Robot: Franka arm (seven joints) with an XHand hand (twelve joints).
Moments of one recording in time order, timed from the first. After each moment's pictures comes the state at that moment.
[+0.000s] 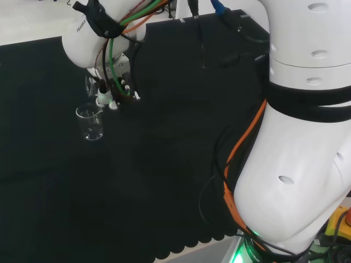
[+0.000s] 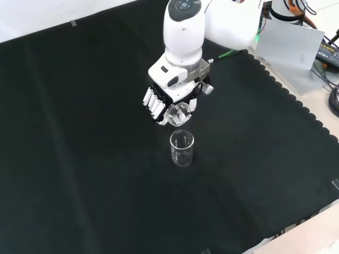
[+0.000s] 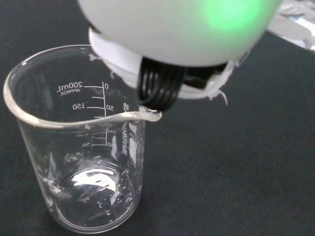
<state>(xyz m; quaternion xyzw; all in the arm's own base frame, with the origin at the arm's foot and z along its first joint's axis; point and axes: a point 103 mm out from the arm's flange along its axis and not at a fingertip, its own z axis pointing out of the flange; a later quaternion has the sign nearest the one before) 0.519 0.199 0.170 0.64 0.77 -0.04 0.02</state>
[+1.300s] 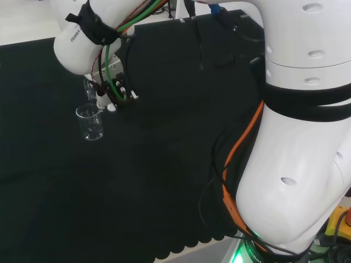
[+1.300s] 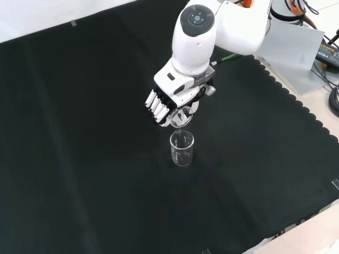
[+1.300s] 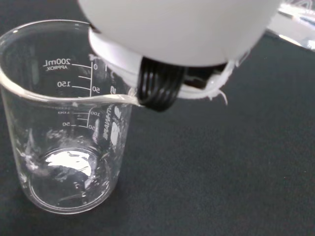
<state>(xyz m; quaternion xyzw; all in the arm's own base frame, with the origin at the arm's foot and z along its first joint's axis) 0.517 0.204 0.171 0.63 0.77 -0.09 0.07</state>
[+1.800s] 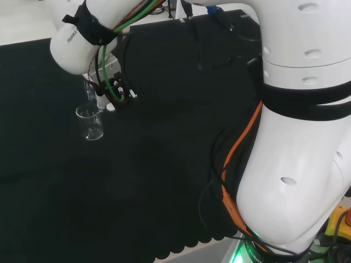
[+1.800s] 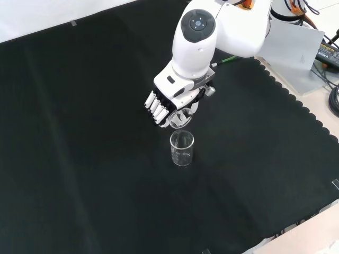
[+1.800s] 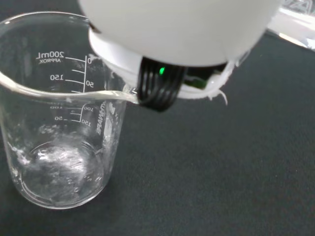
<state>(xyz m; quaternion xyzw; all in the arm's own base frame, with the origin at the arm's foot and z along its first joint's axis) 0.518 0.207 0.170 0.63 0.76 -0.11 0.07</state>
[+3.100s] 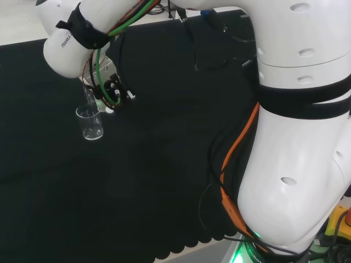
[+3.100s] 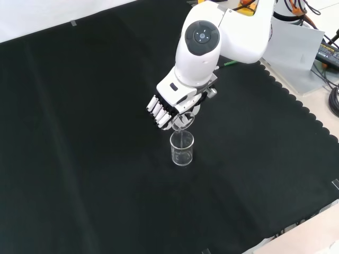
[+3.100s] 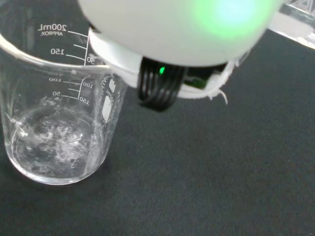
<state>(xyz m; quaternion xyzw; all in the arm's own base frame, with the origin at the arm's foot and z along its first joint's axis) 0.515 0.211 0.165 0.62 0.76 -0.14 0.09</state>
